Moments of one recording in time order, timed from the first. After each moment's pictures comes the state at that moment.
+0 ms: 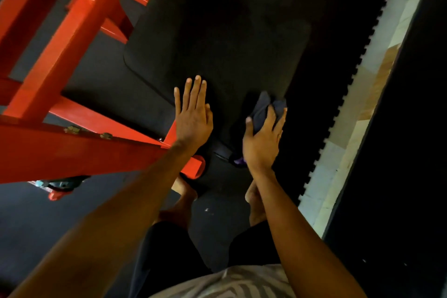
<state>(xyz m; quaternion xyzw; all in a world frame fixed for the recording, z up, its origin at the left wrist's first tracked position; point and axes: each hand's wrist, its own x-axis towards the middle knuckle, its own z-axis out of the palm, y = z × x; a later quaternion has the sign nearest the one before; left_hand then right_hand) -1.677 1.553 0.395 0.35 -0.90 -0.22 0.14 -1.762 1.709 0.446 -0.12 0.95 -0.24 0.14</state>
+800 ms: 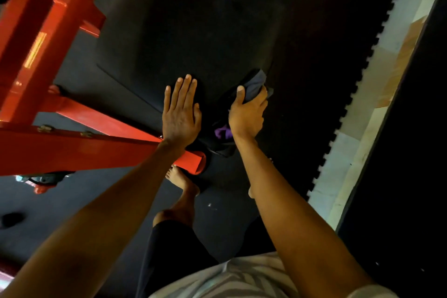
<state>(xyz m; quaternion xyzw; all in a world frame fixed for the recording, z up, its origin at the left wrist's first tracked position) -1.707 1.600 0.395 0.32 -0.92 -0.17 0.13 -1.831 1.700 0.433 0.05 0.91 -0.35 0.22</state>
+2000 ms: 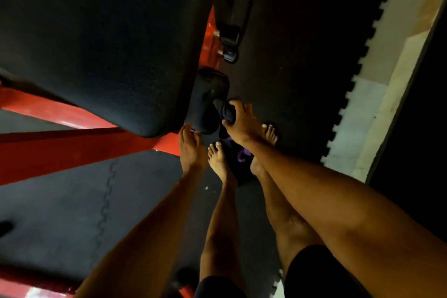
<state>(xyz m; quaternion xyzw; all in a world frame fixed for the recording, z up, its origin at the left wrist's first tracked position) -1.680 1.782 0.189 0.57 -0.68 -0.46 -0.03 -1.831 1.857 0.190 -0.14 0.87 -0.19 0.44</state>
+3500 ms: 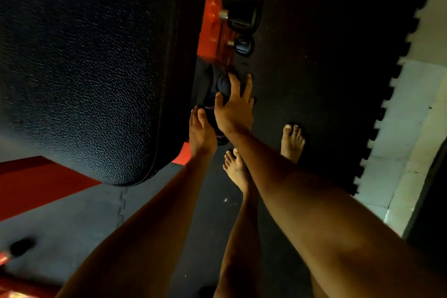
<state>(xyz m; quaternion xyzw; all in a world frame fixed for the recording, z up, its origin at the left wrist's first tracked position) -1.722 1.732 0.106 0.59 -0.64 -0.49 -0.01 -1.812 1.771 0.109 -0.04 0.88 -0.33 0.33</state>
